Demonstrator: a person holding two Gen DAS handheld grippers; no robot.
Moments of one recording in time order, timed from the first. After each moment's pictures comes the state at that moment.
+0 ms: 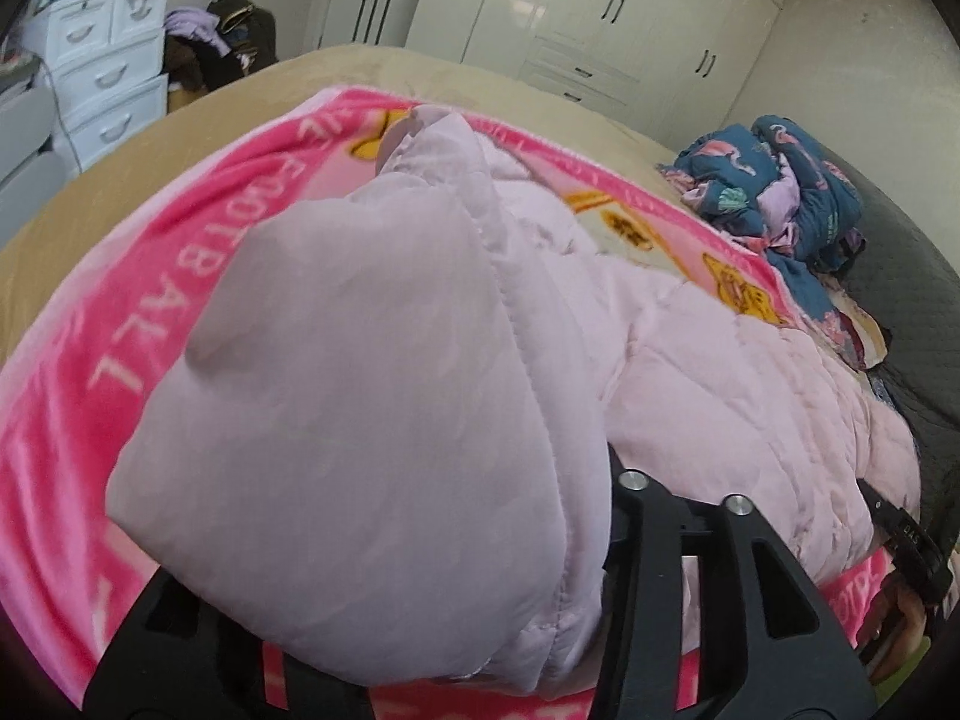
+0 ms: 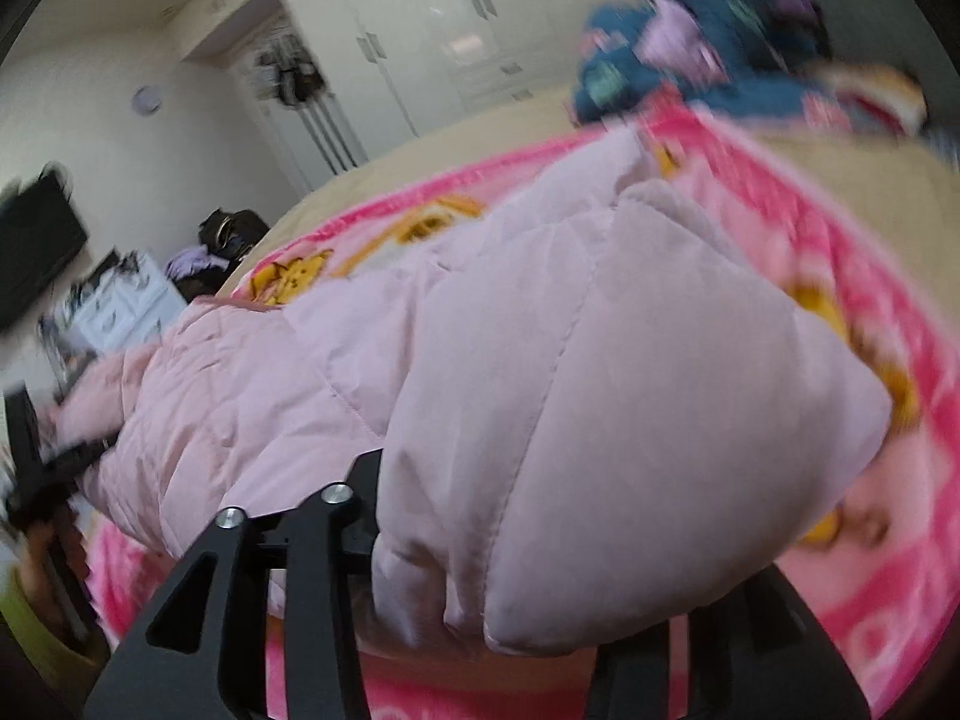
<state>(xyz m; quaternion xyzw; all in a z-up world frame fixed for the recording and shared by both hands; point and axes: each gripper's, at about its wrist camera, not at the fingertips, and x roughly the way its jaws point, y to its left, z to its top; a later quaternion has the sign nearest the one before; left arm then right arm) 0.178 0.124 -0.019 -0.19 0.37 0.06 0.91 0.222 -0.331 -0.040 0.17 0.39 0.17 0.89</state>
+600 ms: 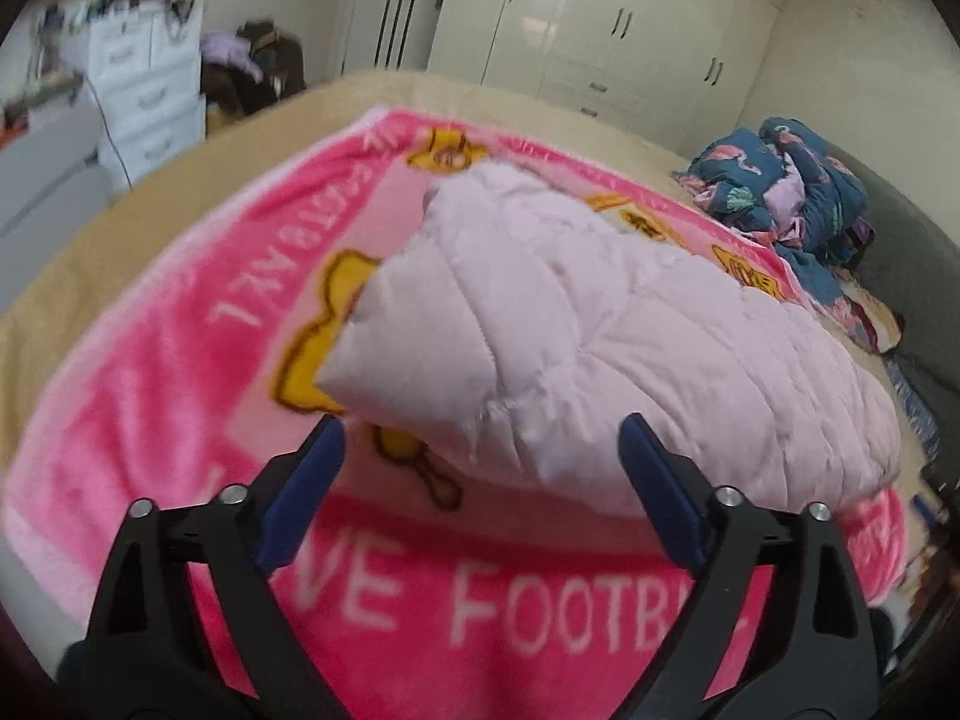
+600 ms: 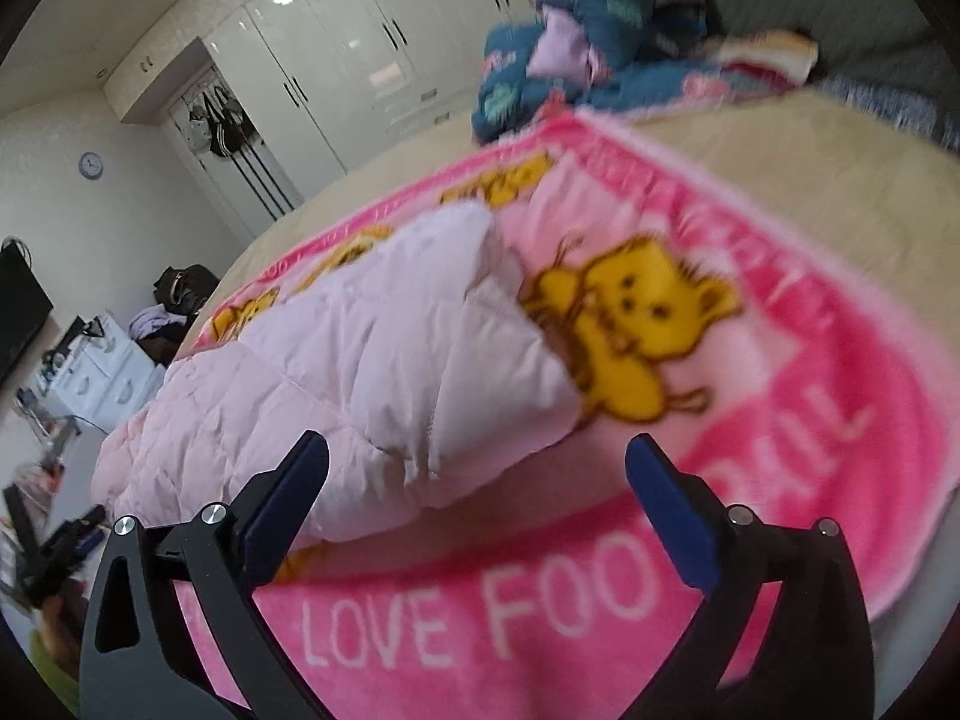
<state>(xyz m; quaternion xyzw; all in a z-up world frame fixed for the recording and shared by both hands) 0.071 0.123 0.002 -0.15 0.34 0.09 0.92 0.108 -0.390 0.010 0.16 0.34 0.09 0.92</state>
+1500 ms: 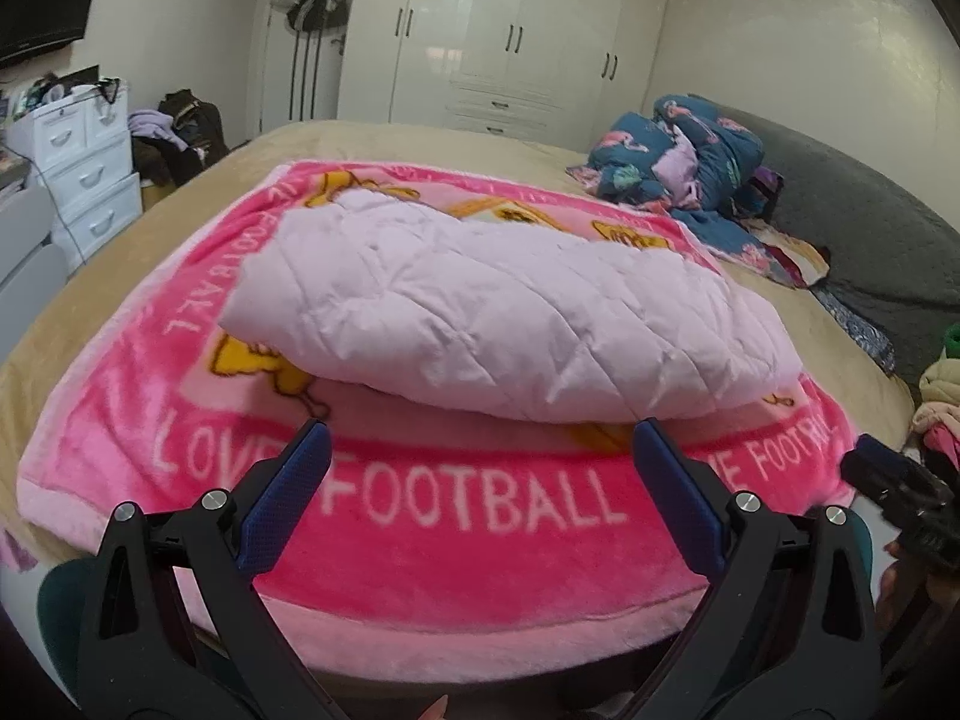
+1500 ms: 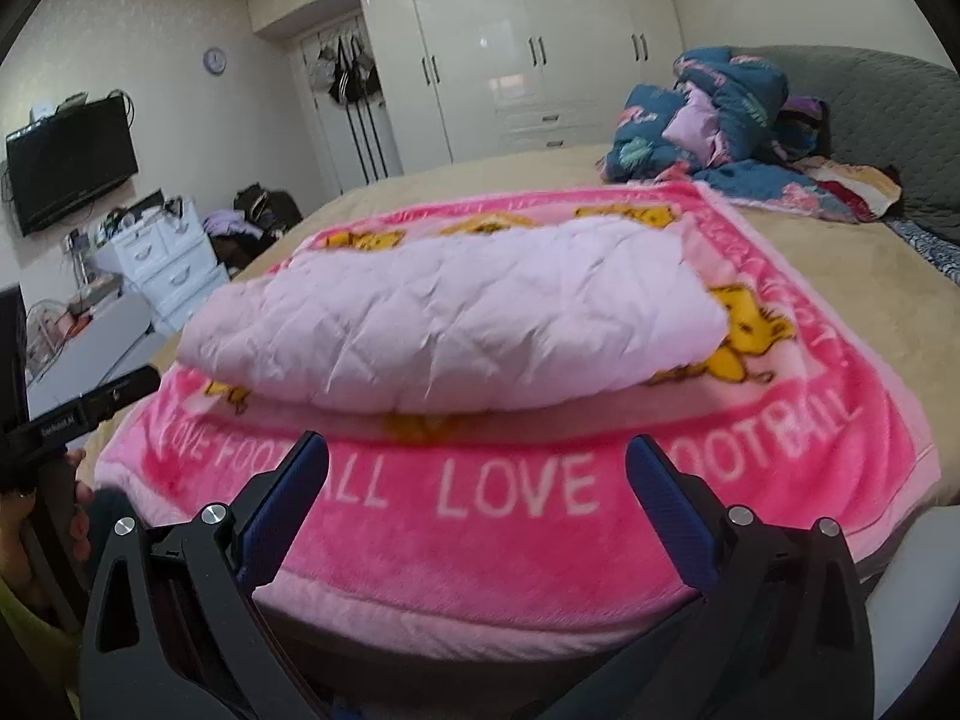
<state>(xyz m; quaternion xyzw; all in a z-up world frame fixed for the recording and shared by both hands) -0.006 0.017 0.026 -0.09 0.31 0.00 0.95 -0.013 -0.286 0.028 0.04 0.32 0.19 0.93</state>
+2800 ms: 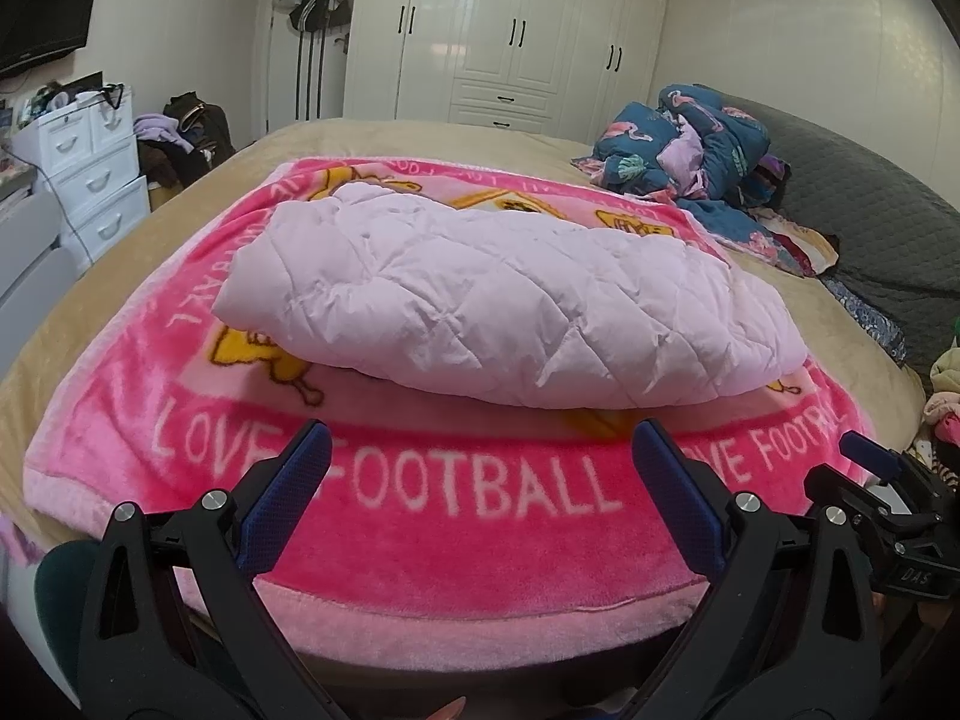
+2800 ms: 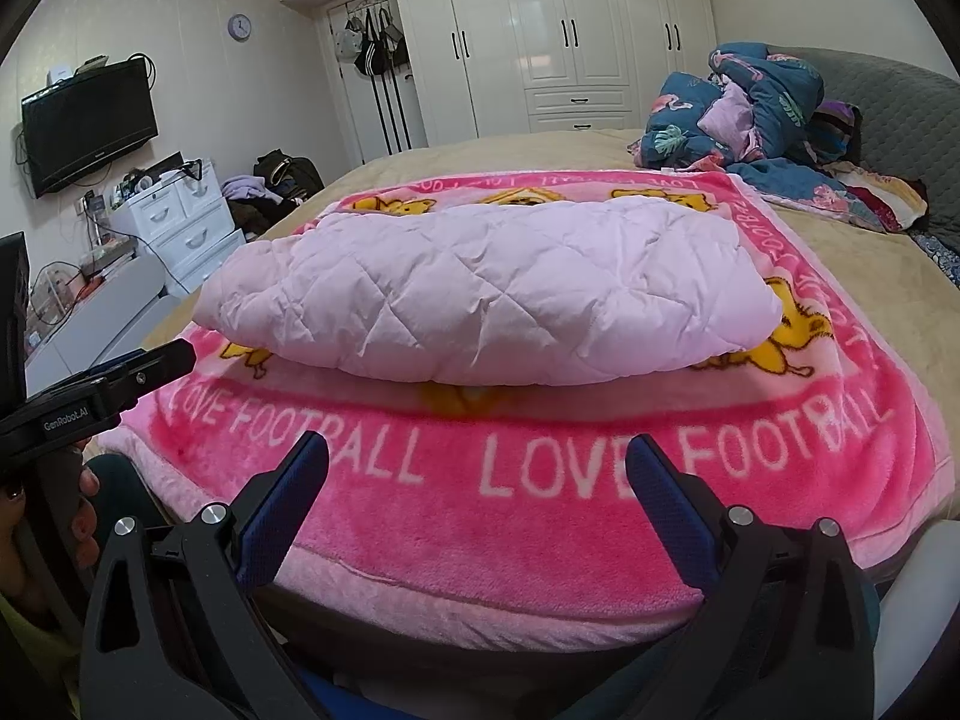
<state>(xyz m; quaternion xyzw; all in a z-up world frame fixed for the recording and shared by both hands) -0.010 0.000 0.023 -0.08 0.31 0.02 0.95 -0.014 -0.261 0.022 0.02 0.33 0.21 0.92</state>
